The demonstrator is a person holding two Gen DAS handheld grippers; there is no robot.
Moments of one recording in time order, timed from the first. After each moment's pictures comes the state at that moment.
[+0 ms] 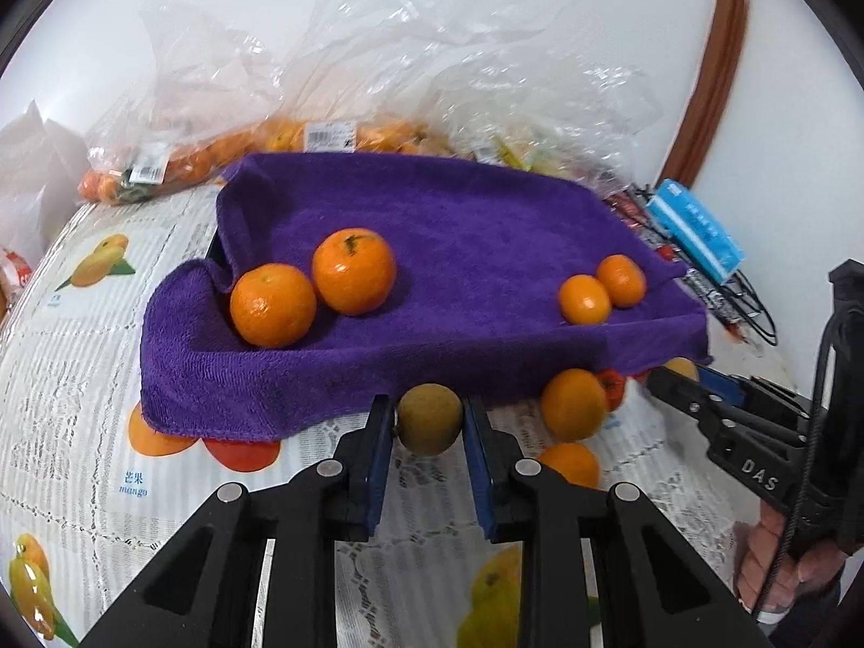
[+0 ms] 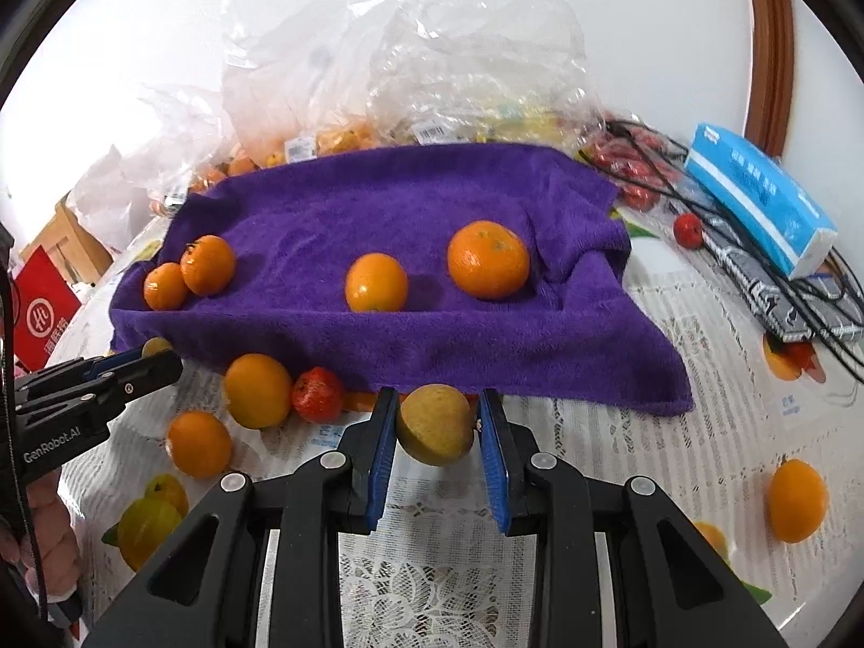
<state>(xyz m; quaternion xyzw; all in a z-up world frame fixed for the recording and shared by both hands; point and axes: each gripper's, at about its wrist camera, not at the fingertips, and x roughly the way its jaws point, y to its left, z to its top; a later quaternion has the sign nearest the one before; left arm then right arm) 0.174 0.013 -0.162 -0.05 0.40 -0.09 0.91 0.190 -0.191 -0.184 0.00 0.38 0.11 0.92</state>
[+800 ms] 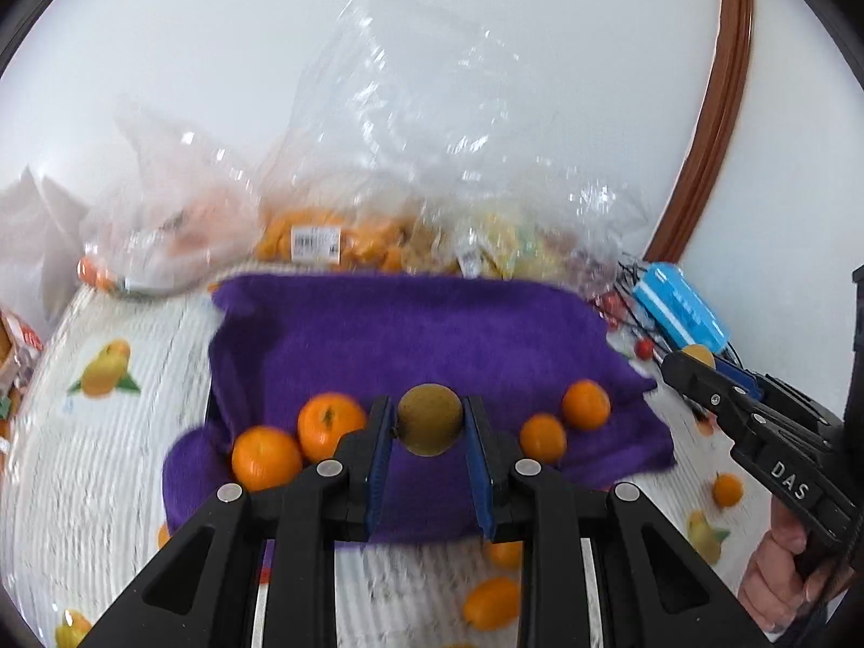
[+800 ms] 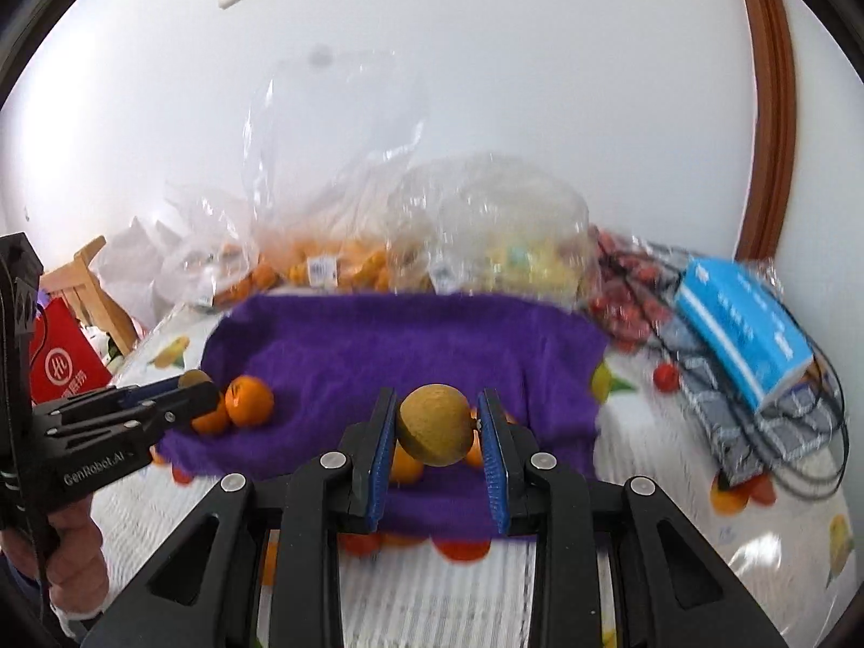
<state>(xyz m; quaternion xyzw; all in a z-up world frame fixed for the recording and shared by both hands) 0.216 0.001 -0.091 -0.06 0.35 -0.08 0.93 0.211 -0.194 -0.092 0.01 0.30 0.12 0.95</state>
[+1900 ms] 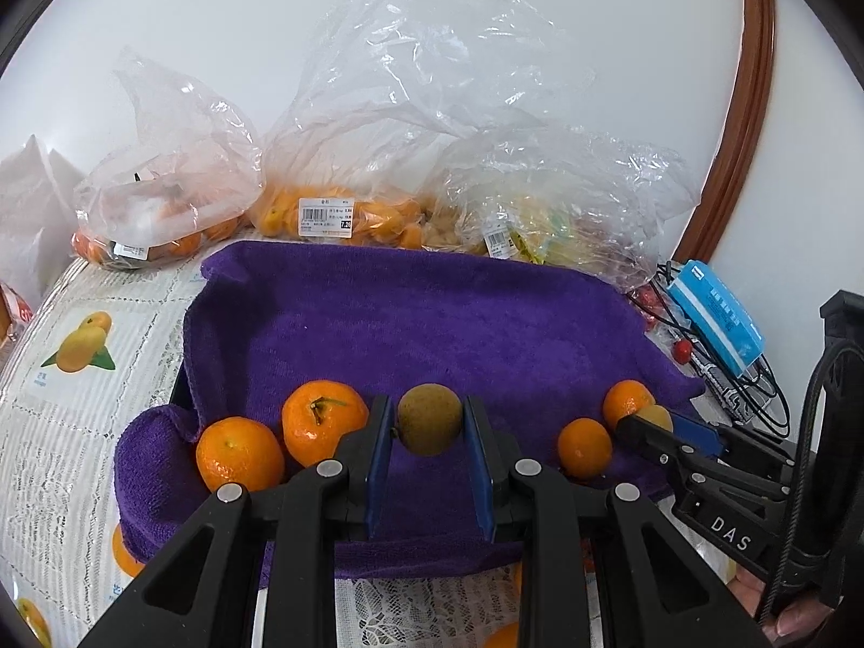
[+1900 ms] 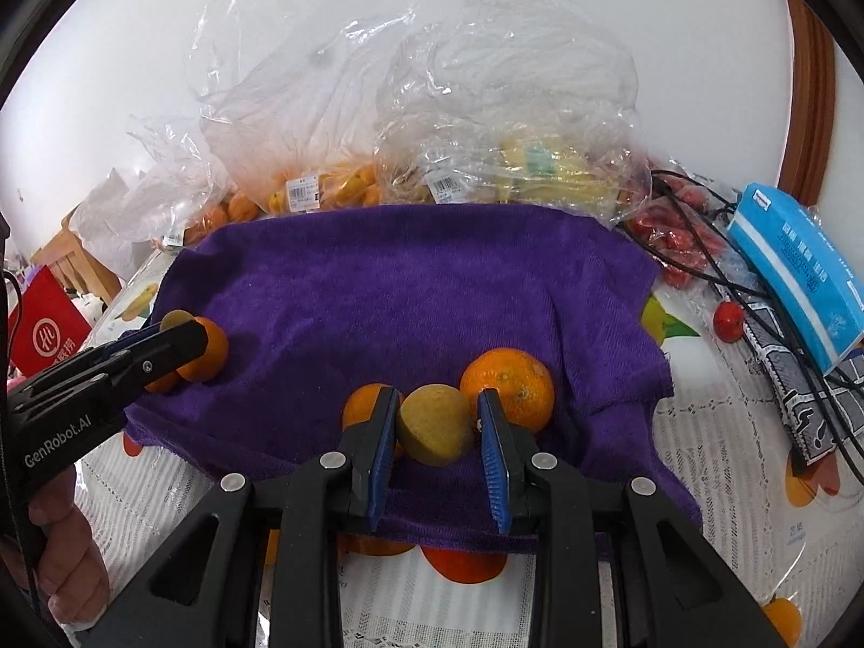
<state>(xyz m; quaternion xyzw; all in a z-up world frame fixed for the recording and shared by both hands) 0.234 -0.005 -0.138 -0.07 0.34 -0.06 0.93 0.254 -0.187 -0.161 0.01 0.37 0.13 0.92</state>
